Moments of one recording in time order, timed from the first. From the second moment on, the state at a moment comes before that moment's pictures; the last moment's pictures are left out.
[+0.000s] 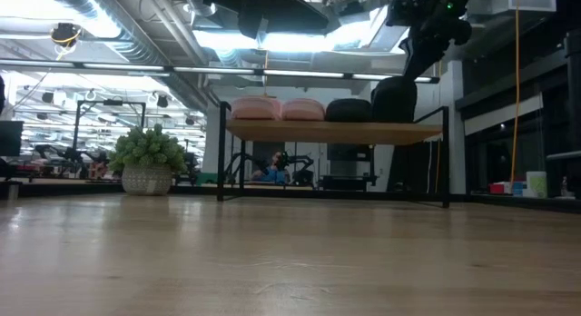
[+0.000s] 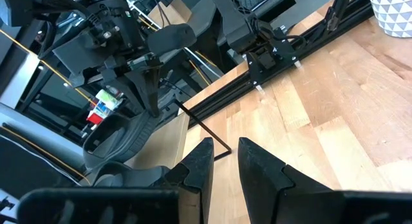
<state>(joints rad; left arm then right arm) -0.15 1.52 0.93 0.37 -0.44 0.63 -0.39 1.26 1.24 -0.99 0.10 -0.40</state>
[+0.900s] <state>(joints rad) -0.15 1.52 0.93 0.37 -0.44 0.63 -0.39 1.26 1.24 -1.06 0.10 -0.32</state>
